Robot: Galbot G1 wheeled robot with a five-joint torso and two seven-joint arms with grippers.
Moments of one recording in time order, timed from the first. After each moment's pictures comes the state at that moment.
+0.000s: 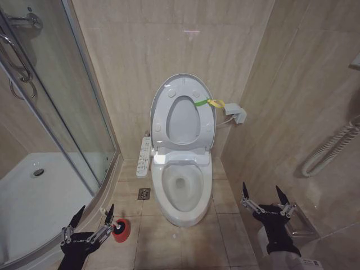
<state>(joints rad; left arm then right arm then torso) 2.11 -1.37 -0.72 -2.50 -0.34 -0.10 -0.01 -1.88 1.49 0.61 2.42 0.06 0.09 0.22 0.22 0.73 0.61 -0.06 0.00</state>
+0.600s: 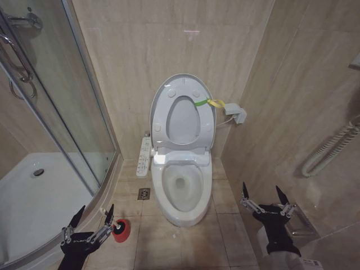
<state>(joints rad) 2.11 -1.37 -0.72 -2.50 -0.34 -0.10 -0.01 -1.88 1.49 0.61 2.42 0.06 0.09 0.22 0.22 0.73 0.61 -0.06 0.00</state>
